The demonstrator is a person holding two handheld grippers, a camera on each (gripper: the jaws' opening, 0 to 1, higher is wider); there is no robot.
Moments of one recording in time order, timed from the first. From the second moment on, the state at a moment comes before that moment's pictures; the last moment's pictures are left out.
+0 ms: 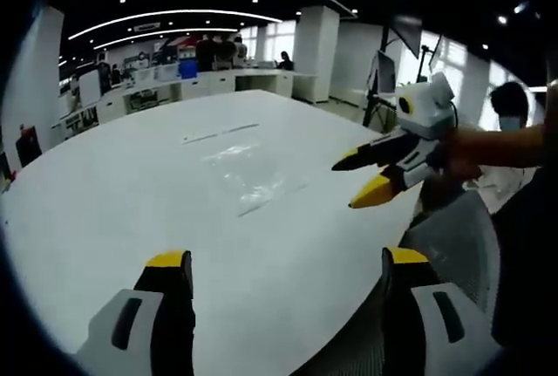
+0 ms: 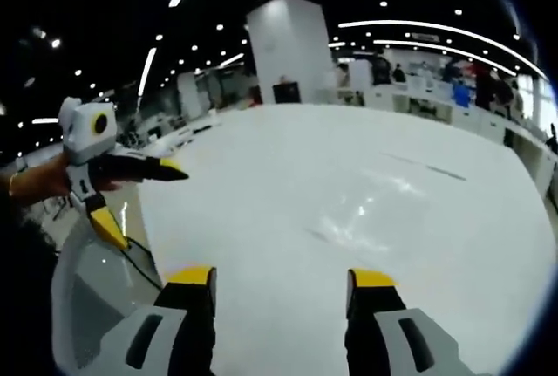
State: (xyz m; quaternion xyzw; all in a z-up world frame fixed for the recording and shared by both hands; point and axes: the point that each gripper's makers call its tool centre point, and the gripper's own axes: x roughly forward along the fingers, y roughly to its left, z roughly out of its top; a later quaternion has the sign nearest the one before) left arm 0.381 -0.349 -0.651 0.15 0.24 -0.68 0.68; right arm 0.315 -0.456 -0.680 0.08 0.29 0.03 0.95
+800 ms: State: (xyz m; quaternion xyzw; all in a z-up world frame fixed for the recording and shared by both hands) left arm 0.377 -0.358 -0.655 0.17 0.24 -0.71 0.65; right arm 0.358 -0.479 -0.701 0.05 0.31 0.06 0.95
